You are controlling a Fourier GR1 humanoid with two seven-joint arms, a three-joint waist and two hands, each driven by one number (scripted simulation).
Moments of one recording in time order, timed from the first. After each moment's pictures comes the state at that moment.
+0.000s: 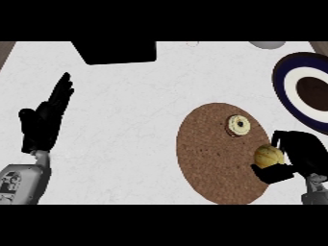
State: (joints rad) left arm -0.22 0.27 -0.04 -1.46 -0.01 0.12 0.13; right arm -0.06 -0.38 0.12 -1.51 1.11 0.27 0.29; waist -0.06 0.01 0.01
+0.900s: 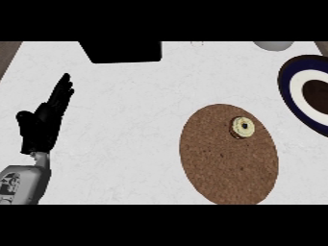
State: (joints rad) left arm -0.21 0.26 -0.04 -1.47 0.00 0.11 0.11; right arm -0.24 -0.74 -0.49 -1.20 0.45 0.35 -0.50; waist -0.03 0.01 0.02
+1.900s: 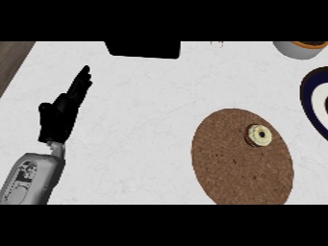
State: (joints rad) left arm -0.30 0.23 -0.09 -1.43 -0.02 0.08 0.10; right arm -0.45 -0.92 -0.33 -0.65 0.44 0.37 -0.81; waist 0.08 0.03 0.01
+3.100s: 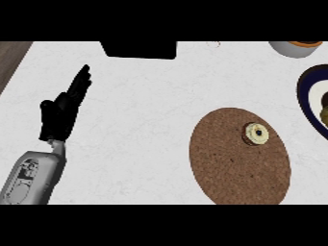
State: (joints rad) left arm -0.31 0.22 -0.07 -1.40 -0.03 0.08 0.10; right arm -0.74 -0.81 -0.36 -0.18 0.36 0.49 -0.74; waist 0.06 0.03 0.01
